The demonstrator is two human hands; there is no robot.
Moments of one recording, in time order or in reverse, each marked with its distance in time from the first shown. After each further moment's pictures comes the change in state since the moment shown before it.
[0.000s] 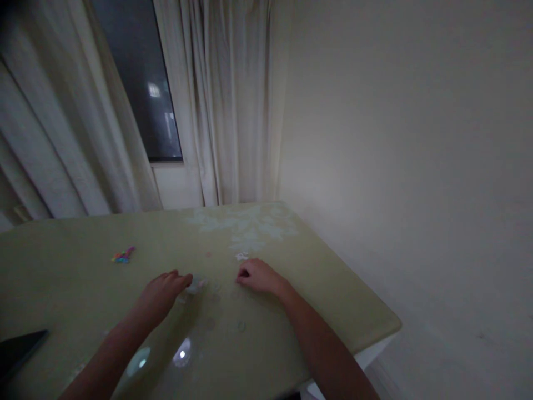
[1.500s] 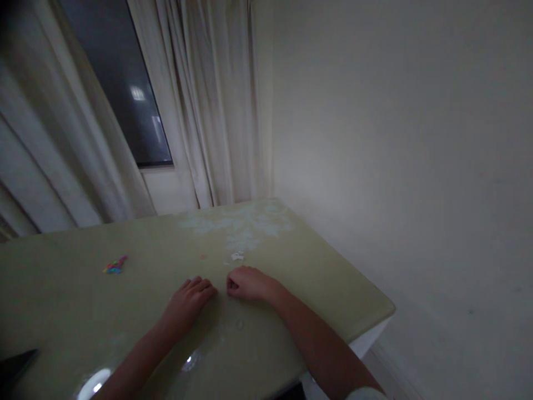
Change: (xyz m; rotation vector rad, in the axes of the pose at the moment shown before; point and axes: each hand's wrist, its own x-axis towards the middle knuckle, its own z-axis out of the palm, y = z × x) left_hand 0.017 0.046 0.032 -0.150 0.112 0.289; right_hand -0.004 -0.018 0.015 -0.158 -0.131 -0.079
